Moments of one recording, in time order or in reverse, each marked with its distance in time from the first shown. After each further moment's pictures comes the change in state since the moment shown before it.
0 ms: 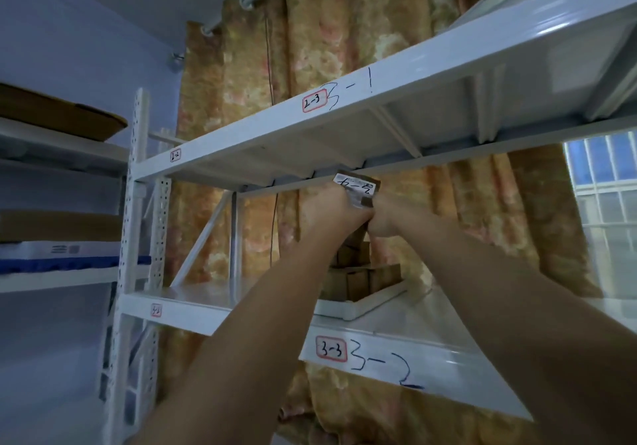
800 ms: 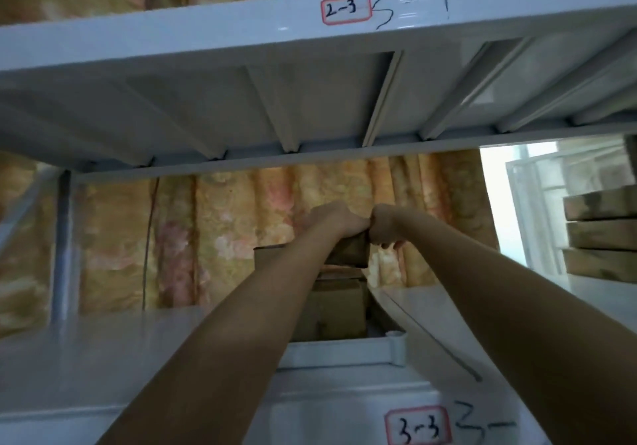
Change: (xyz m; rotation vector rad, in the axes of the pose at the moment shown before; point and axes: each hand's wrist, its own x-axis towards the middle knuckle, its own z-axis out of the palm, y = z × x) left_hand 0.118 -0.042 0.129 -0.266 -0.548 0.319; right_hand 0.093 0.020 0.067 -0.045 -0.107 0.511
